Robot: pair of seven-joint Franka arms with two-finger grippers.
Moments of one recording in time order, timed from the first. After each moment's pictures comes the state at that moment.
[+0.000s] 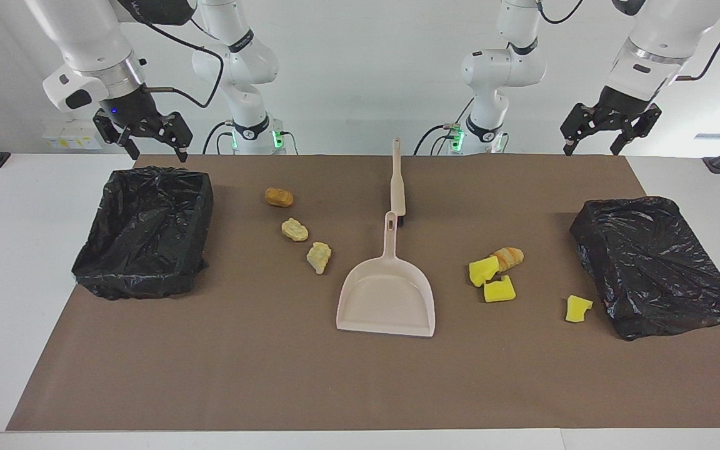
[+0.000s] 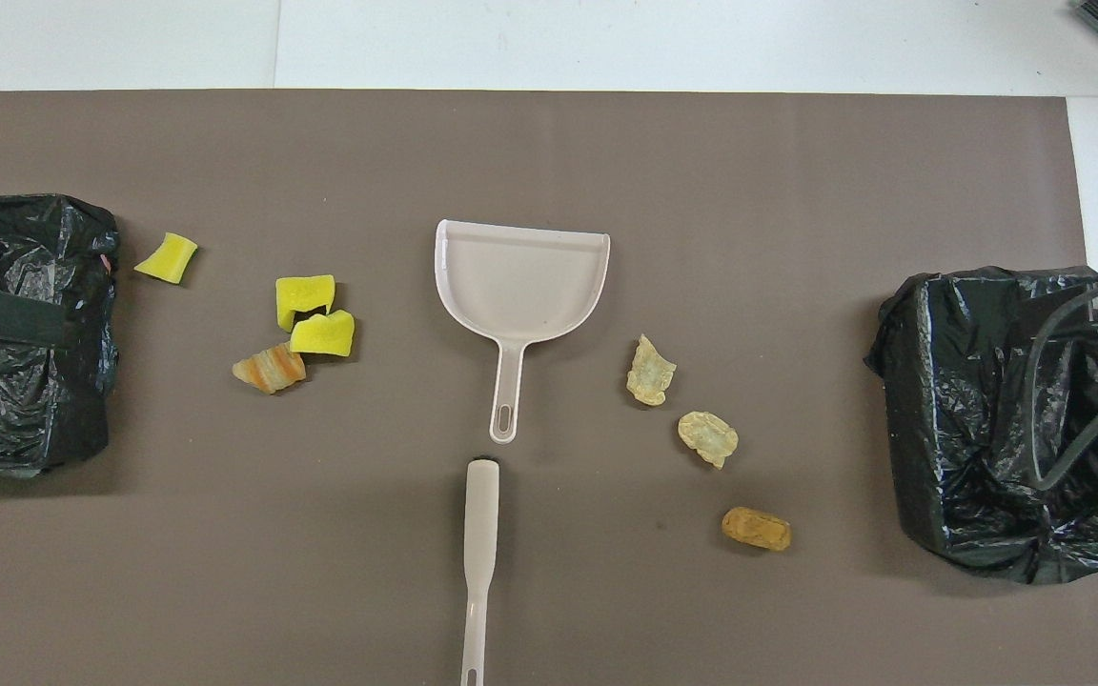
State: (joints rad) left arm -0.03 -0.09 -0.05 -1.59 -0.01 1.54 -0.05; right arm -0.06 -0.04 0.03 -1.57 -0.01 1.51 0.05
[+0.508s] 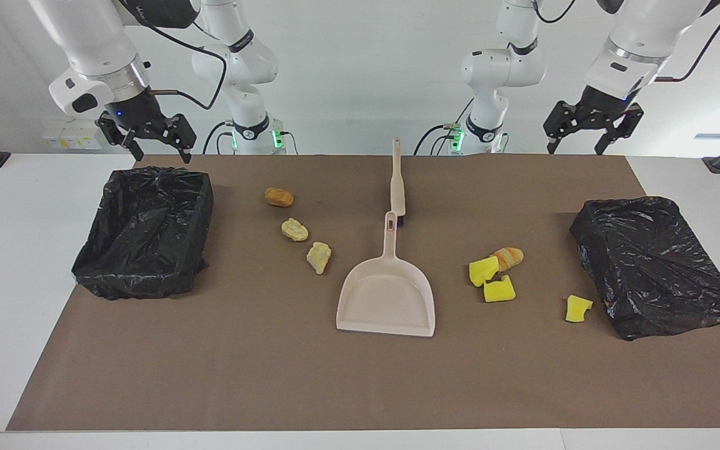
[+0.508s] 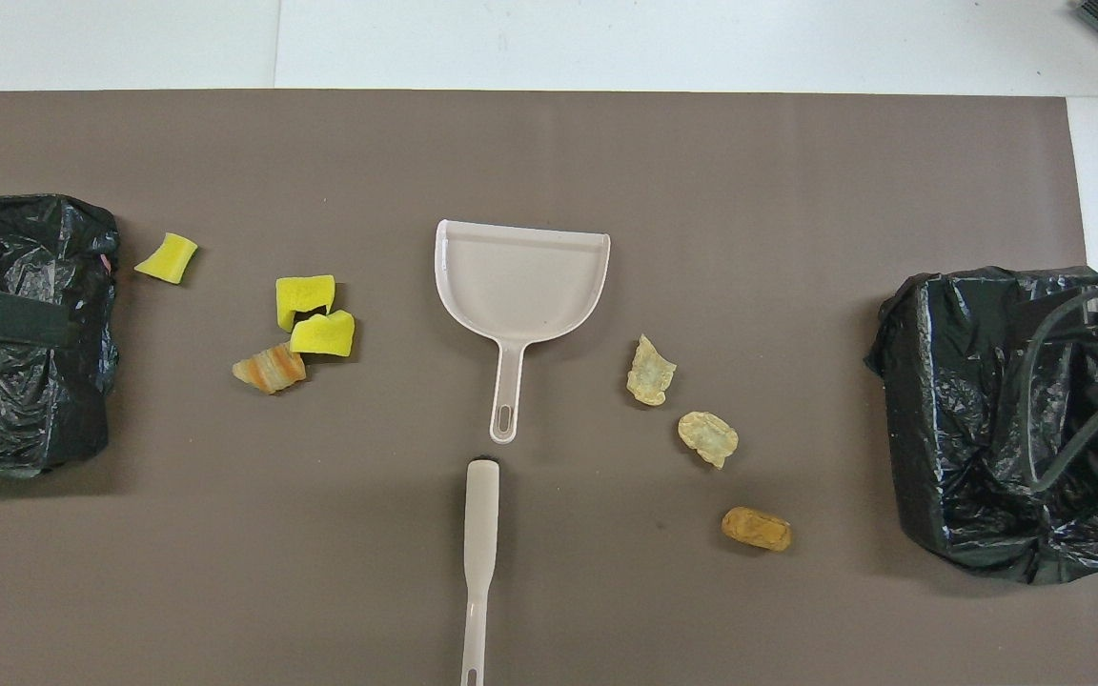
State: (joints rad) left arm -0.10 -0.10 -0.09 -1.61 -0.02 1.53 -0.07; right arm -0.05 -0.04 0.03 -1.59 -0.01 1.51 0.05
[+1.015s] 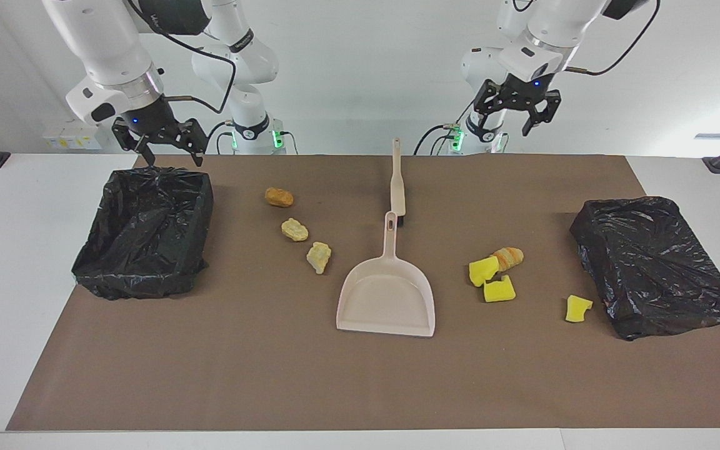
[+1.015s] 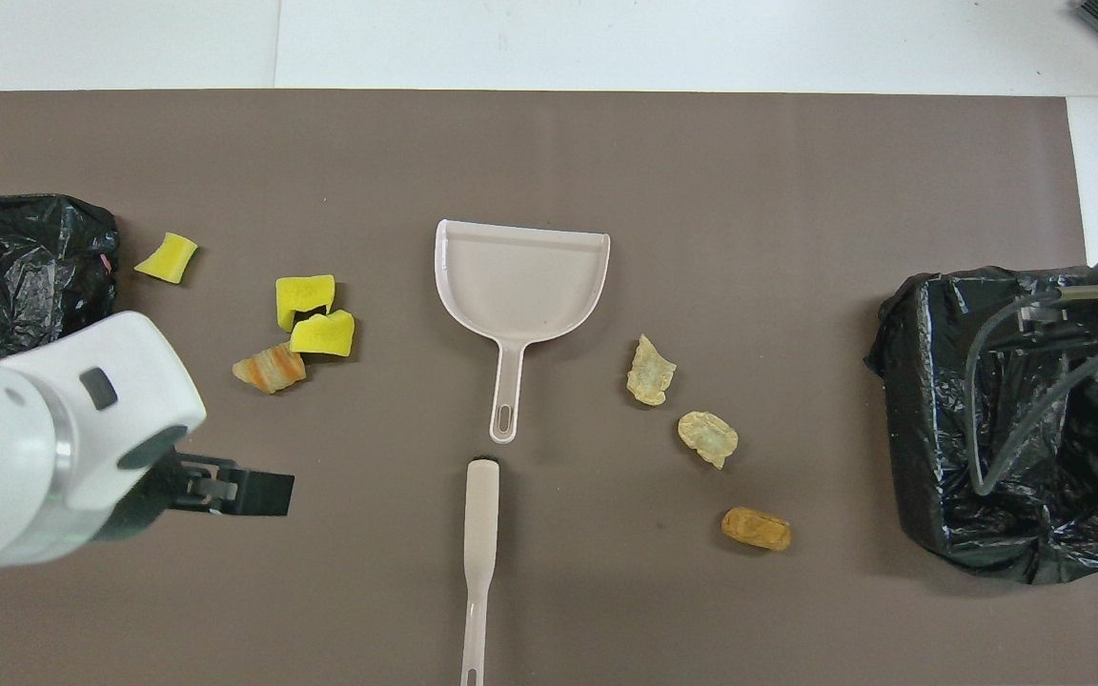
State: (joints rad) left arm -0.30 -0.31 -0.10 -1.87 -0.13 1.51 -0.17; right arm 0.00 0.00 0.03 -1.61 -0.01 1.52 0.05
